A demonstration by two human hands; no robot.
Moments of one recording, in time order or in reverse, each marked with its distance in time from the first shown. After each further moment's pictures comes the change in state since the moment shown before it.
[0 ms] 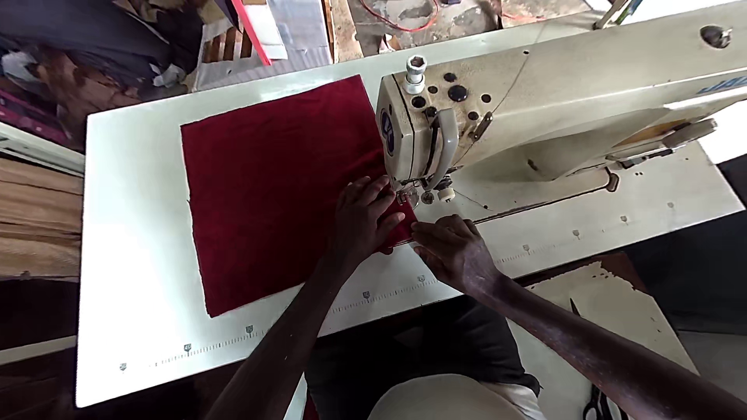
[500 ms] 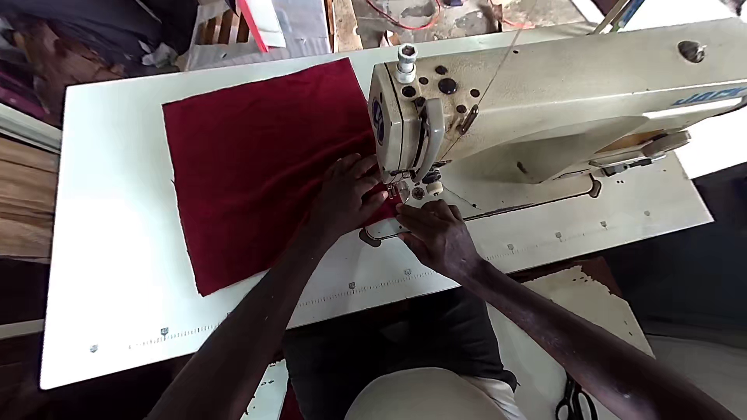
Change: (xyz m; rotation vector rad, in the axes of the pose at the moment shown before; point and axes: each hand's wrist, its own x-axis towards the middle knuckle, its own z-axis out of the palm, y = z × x) left_hand 0.023 -0.021 -0.006 -0.016 -0.034 0.064; right_hand 0.017 0.010 0.001 0.012 -0.048 0.002
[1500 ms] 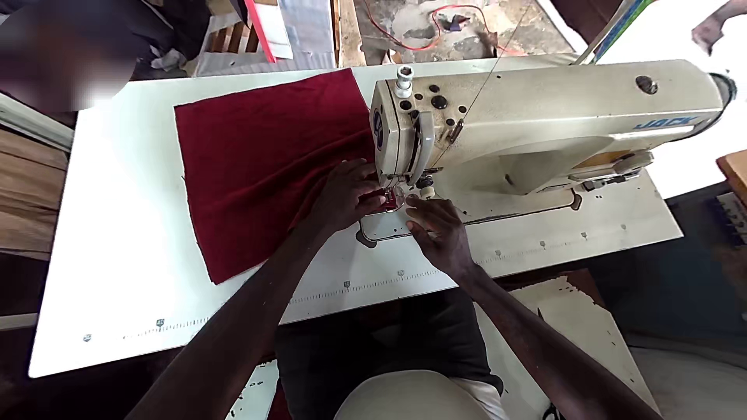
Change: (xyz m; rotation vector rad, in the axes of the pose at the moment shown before) left_hand 0.007 -0.011 0.001 -0.114 0.000 0.081; right_hand 0.001 0.013 -0.001 0.303 0.246 0.097
